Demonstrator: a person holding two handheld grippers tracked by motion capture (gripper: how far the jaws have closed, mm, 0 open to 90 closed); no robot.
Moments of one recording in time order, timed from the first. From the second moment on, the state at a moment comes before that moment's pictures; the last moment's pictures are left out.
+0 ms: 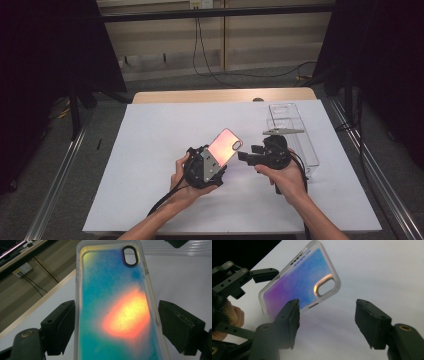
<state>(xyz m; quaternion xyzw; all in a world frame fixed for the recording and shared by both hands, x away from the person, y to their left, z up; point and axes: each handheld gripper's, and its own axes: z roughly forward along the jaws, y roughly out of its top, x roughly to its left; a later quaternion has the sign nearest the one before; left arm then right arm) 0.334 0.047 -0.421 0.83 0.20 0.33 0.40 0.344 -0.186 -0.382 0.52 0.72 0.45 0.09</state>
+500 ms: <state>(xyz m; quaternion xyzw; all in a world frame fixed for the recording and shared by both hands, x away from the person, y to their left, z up) 0.333 0.047 -0.421 0.83 0.20 0.33 0.40 0.364 -0.181 -0.387 0.54 0.72 0.43 0.02</state>
